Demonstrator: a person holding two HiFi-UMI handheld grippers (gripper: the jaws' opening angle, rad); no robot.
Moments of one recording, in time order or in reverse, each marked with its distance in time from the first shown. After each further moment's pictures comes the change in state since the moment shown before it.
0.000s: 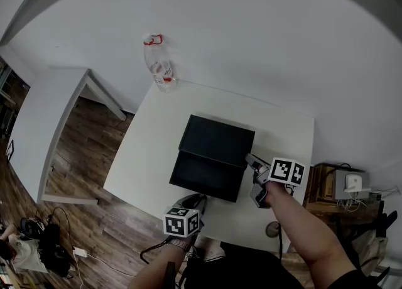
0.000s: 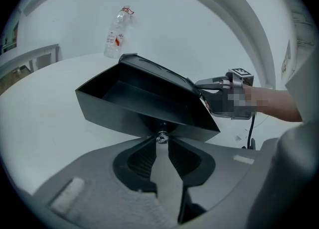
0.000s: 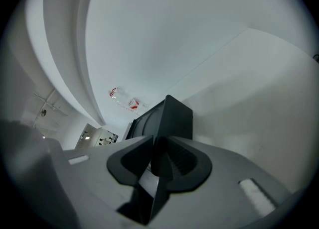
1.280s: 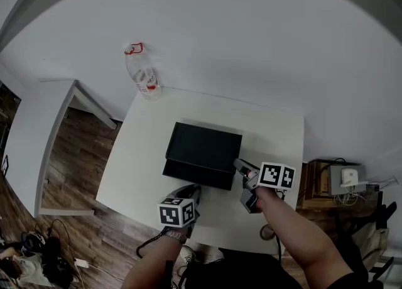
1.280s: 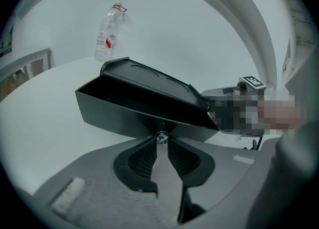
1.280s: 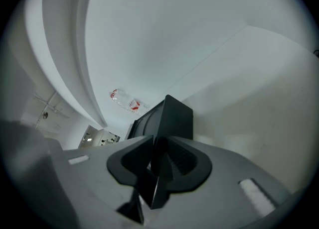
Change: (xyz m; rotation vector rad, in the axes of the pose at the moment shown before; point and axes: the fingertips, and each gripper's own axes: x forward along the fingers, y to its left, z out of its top) left arm 0.032 0.000 0.052 0.031 0.000 -0.009; right arm 0.000 0.002 -0.002 0.019 -0.005 0.019
